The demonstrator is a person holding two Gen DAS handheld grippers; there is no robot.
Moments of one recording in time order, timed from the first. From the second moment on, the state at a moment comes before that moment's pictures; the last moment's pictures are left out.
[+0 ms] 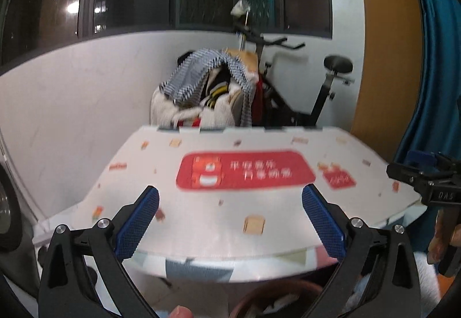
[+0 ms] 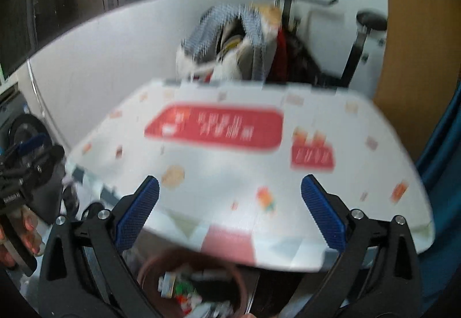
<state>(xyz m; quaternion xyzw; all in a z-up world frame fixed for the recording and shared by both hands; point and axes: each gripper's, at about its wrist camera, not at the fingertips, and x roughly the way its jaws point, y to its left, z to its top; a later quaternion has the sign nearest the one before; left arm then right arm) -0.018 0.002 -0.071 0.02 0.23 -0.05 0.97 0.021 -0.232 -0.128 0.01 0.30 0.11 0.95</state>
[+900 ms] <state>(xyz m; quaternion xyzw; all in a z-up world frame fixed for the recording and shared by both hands) -0.040 -0.012 0.003 0.03 0.18 -0.03 0.98 -0.006 -0.244 -0.043 0.01 0.23 0.07 0.97</state>
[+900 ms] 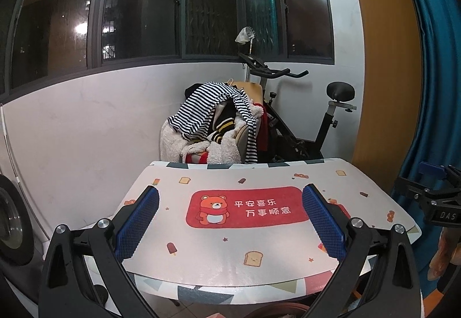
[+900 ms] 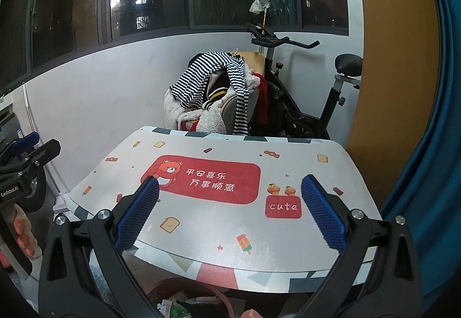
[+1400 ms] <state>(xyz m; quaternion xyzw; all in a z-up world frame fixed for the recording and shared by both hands) -0.045 -0.015 0.005 0.03 0.18 -0.03 0.98 -0.008 -0.242 -0.043 0.01 0.24 0.07 0.97</state>
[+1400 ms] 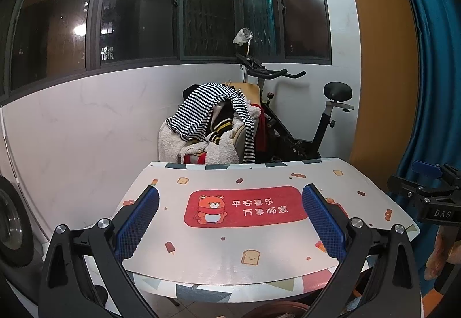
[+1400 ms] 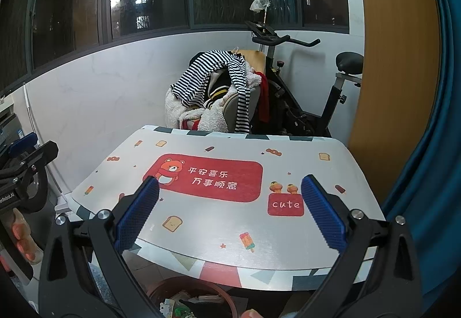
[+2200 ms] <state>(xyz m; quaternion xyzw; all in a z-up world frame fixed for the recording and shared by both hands) -0.043 -0.013 0.000 0.02 0.18 -0.04 0.98 -0.012 -0.240 -0.048 0.02 0.24 0.07 0.97</state>
